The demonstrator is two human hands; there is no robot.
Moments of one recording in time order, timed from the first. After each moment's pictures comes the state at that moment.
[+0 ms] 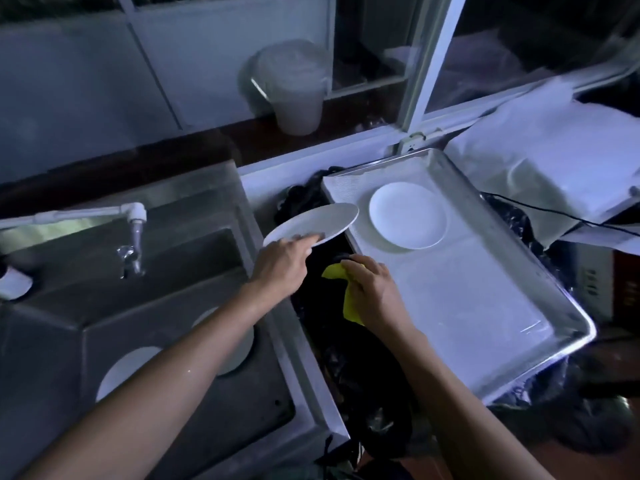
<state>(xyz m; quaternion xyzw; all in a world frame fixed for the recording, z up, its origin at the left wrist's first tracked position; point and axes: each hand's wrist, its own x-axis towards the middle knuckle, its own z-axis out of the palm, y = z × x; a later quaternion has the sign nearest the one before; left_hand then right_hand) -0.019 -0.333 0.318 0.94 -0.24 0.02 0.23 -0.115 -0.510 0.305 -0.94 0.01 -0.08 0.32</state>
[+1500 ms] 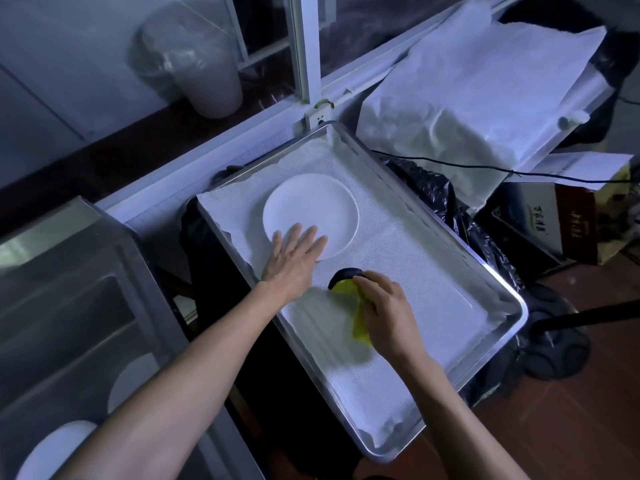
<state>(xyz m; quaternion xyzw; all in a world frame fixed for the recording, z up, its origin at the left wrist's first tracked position) 0.054 -0.580 0.189 0.90 -0.42 -0.11 -0.07 -0.140 -0.715 0.234 -0.92 0.18 -0.08 0.34</state>
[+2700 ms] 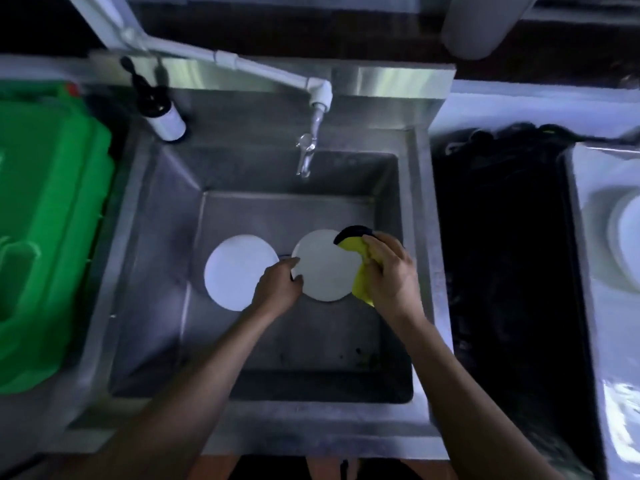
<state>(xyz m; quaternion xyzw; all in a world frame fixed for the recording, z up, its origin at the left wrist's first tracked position) -0.091 -0.049 0.133 0.89 0.17 -0.22 0.37 -0.053 -0.265 0.197 -0.93 -0.09 0.03 0.36</state>
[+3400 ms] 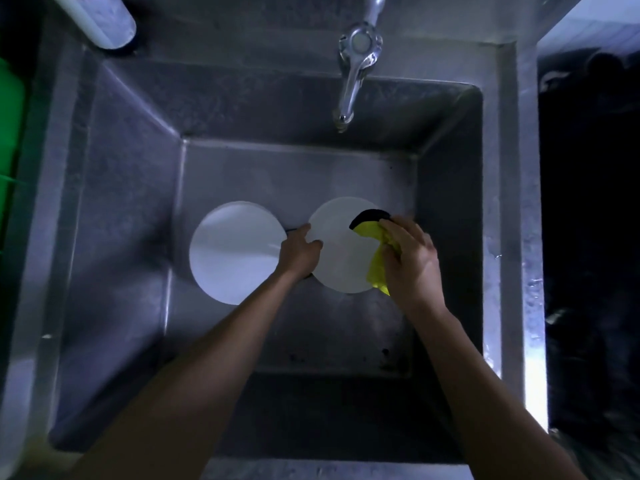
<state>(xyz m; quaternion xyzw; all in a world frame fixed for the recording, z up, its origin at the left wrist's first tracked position) -0.023 -0.026 -0.038 0.75 0.34 -0.27 0.49 -0.013 -0.226 0.057 -0.94 -0.08 0.08 0.32</state>
